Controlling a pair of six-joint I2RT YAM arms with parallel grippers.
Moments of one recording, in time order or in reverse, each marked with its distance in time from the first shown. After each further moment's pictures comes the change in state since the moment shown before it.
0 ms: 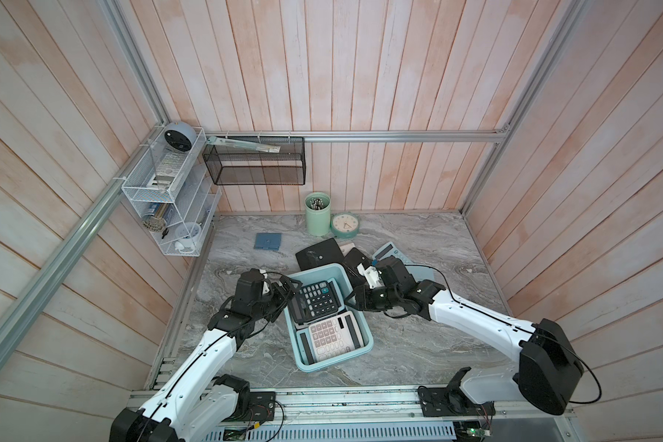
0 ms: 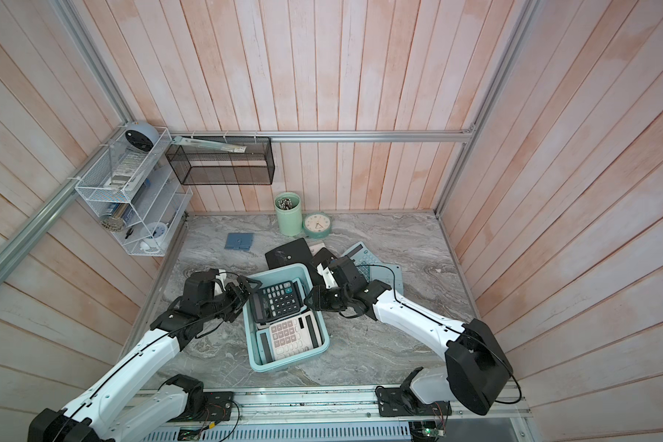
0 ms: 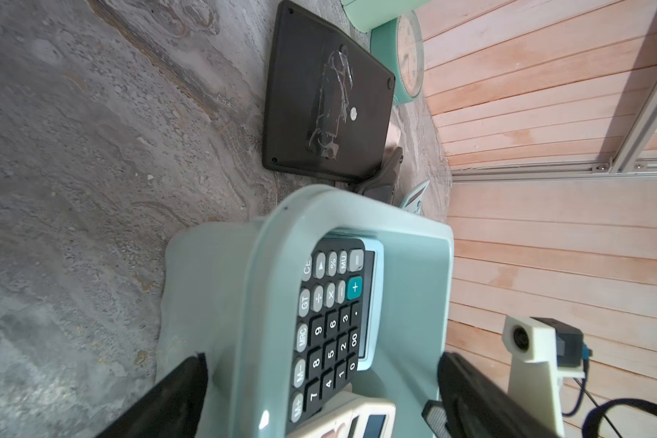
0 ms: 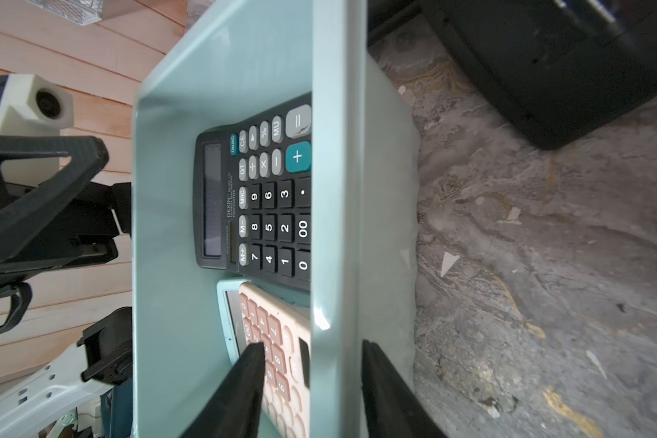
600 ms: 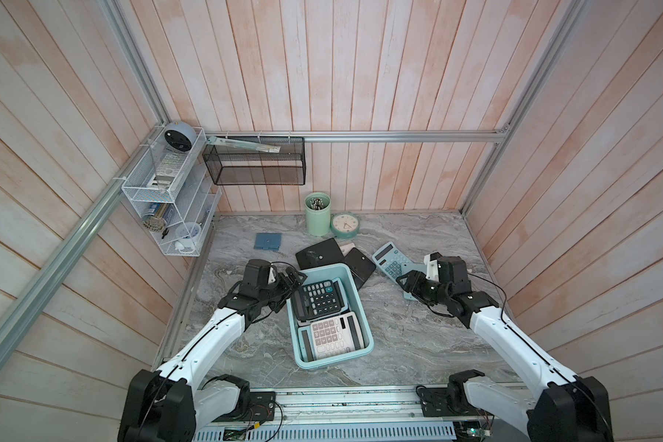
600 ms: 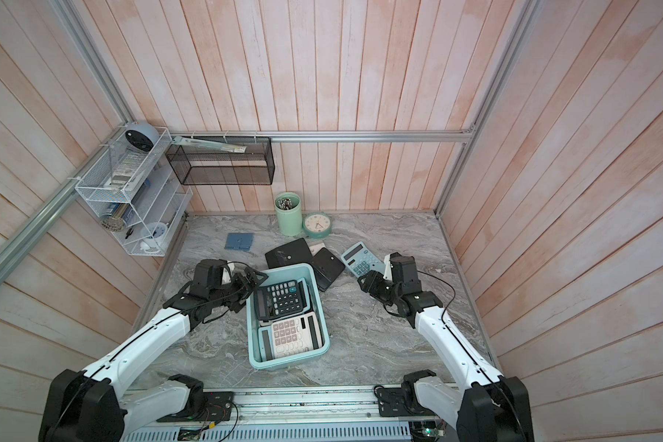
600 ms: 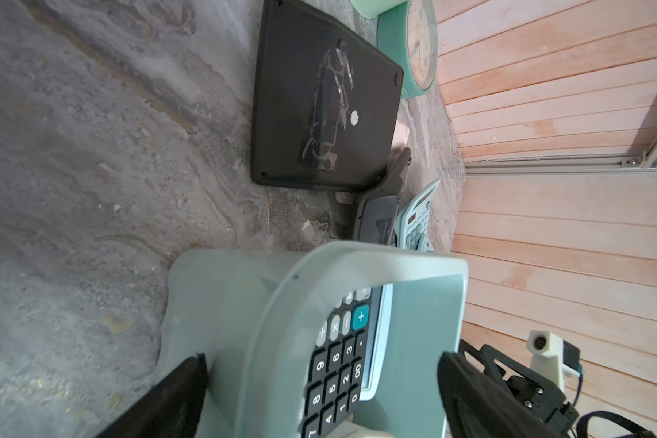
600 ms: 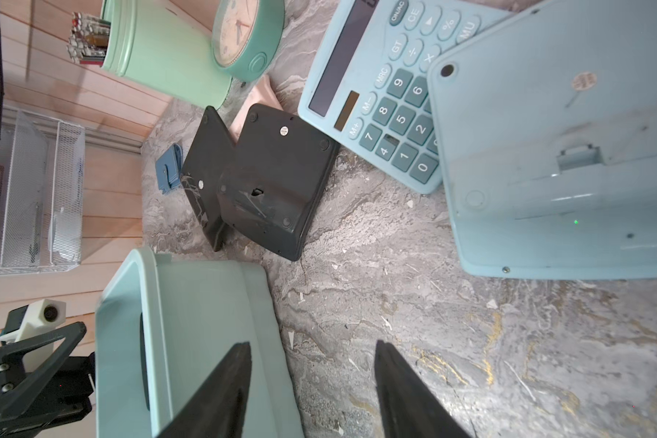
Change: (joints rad) left arm 0.009 0.245 0.143 0.041 0.040 0.047; right arm -0.500 -0.254 -0.203 0.013 0.040 0.042
